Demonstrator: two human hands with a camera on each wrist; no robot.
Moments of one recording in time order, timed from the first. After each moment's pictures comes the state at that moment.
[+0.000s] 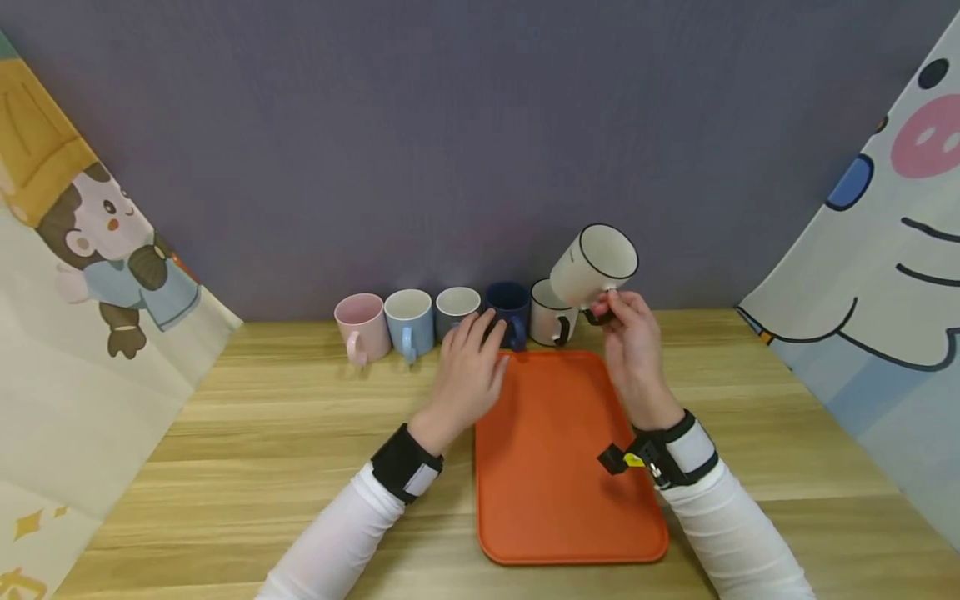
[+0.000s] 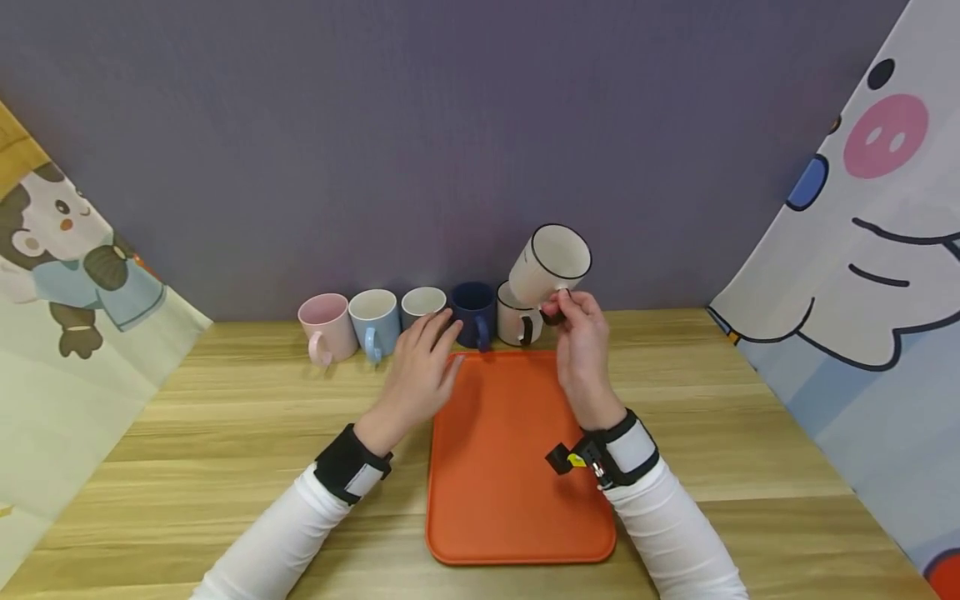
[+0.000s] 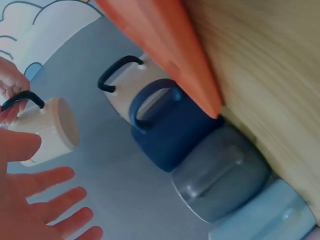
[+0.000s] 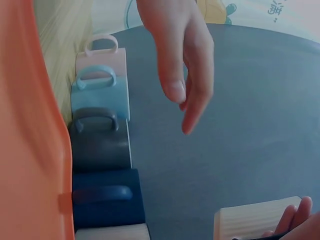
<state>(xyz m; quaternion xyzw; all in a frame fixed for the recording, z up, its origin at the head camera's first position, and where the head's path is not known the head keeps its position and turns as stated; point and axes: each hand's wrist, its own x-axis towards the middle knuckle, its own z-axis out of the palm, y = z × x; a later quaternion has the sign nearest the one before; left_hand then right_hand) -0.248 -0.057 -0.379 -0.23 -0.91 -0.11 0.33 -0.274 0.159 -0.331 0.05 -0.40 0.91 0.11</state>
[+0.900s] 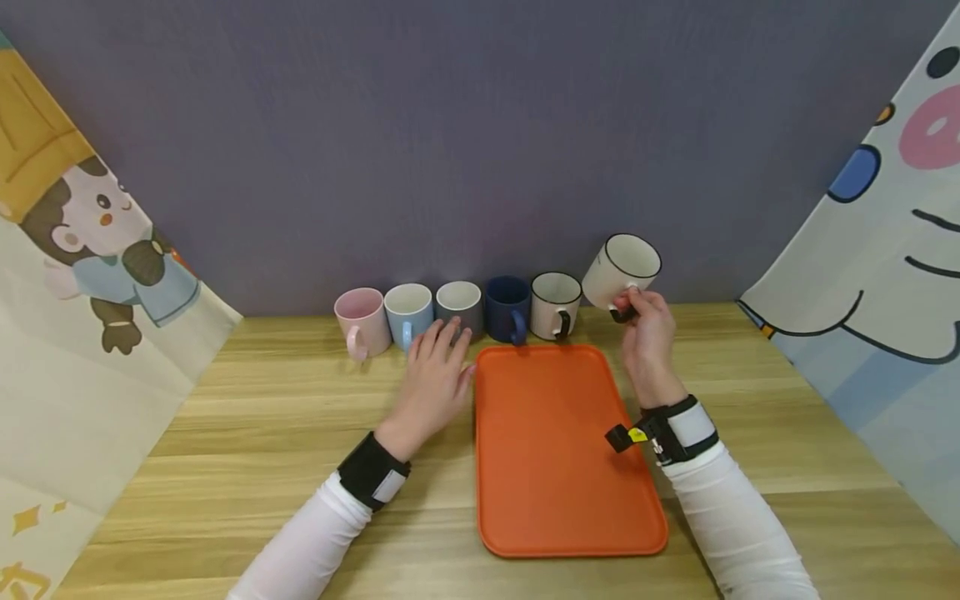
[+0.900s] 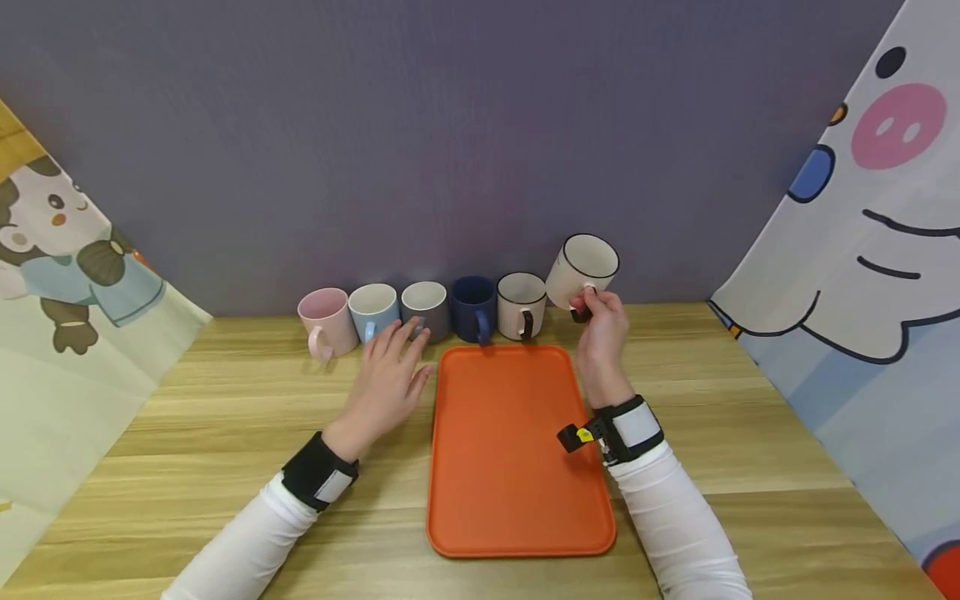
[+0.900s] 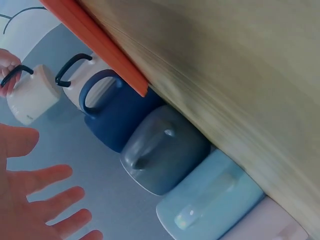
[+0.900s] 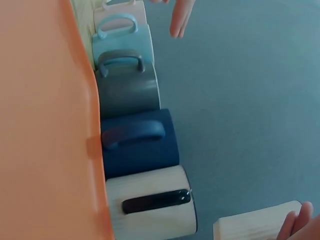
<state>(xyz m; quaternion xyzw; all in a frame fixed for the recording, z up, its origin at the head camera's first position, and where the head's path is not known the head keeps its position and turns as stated) -0.245 -0.102 -0.402 -0.21 -0.91 -0.05 0.34 -0.315 0.183 -0.357 -0.03 -0.37 0.90 0.20</state>
